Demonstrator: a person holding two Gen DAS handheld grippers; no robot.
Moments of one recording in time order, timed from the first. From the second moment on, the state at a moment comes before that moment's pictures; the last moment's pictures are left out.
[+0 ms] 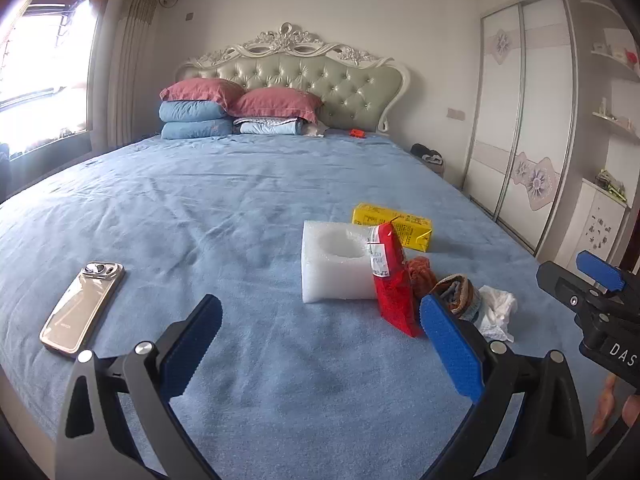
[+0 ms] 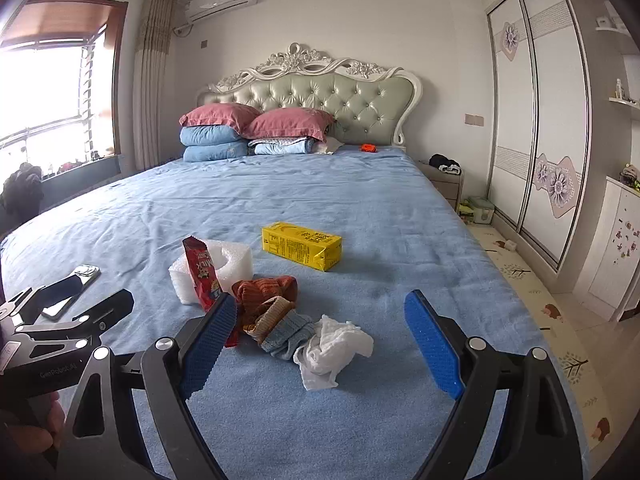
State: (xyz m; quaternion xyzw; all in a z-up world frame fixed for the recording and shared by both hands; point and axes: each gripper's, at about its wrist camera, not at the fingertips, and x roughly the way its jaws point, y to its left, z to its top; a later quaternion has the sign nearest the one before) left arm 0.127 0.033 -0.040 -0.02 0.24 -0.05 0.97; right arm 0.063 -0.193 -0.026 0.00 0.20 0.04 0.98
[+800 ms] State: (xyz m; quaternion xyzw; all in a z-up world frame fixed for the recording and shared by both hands) left arm 0.150 0.005 -0.056 -0.01 0.28 -0.07 0.96; right arm 0.073 -0.225 -0.041 0.02 0.23 0.04 0.97
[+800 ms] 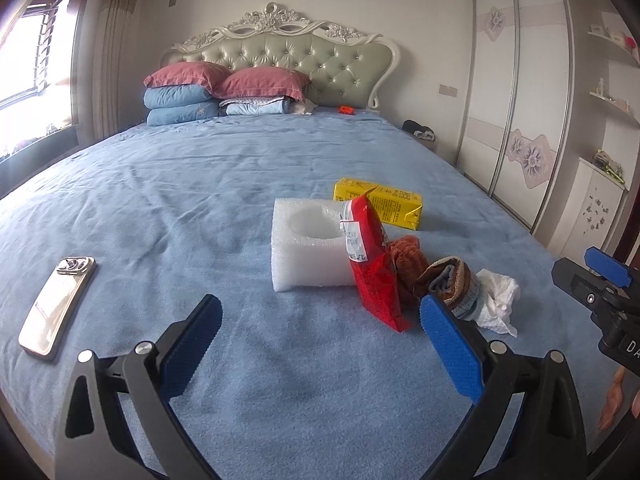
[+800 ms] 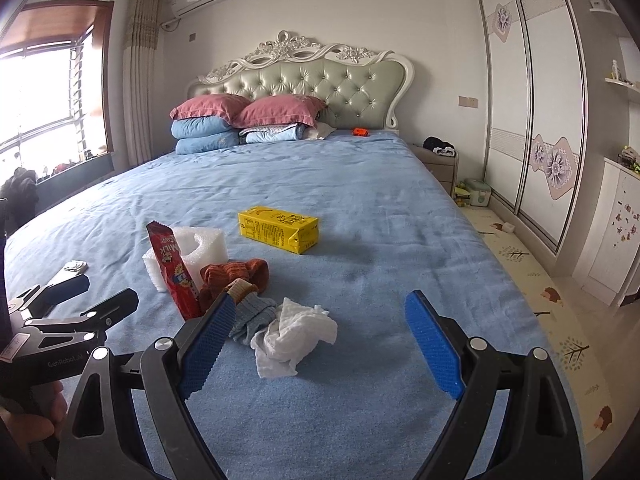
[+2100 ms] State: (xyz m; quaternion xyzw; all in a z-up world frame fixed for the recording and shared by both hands) left arm 0.212 -0.020 -0.069 -0.05 0.34 -0.09 0.94; right arm 0.116 -0.255 -0.071 0.04 0.35 0.14 0.93
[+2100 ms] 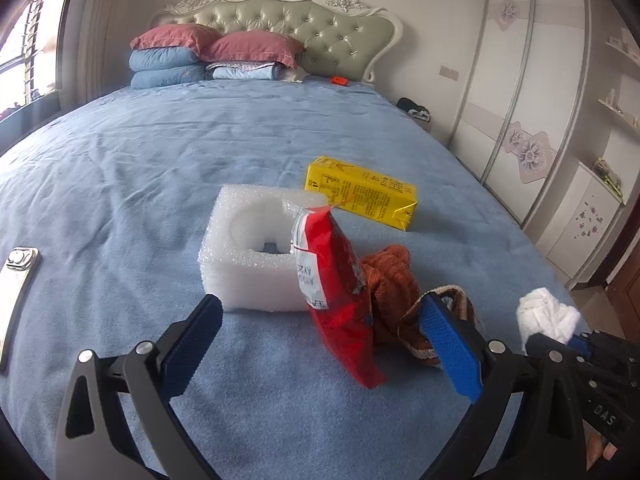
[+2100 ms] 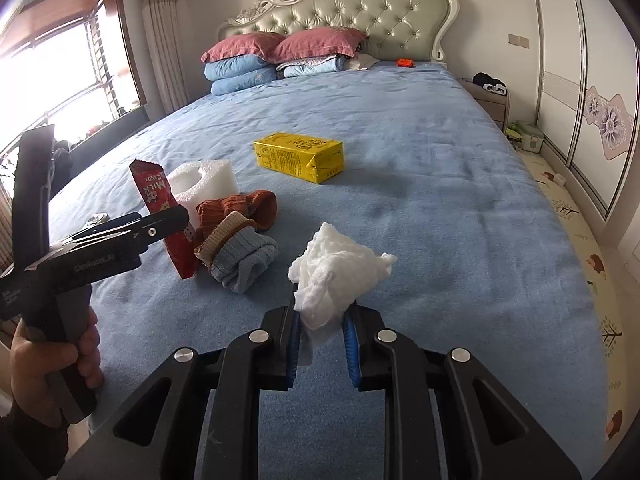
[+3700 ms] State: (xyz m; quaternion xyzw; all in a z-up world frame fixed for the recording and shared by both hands) left arm 0.098 -0.347 -0.081 0.13 0.40 -0.43 0.80; right arm -0.054 -0.525 -0.099 0.18 0.33 0.00 0.93
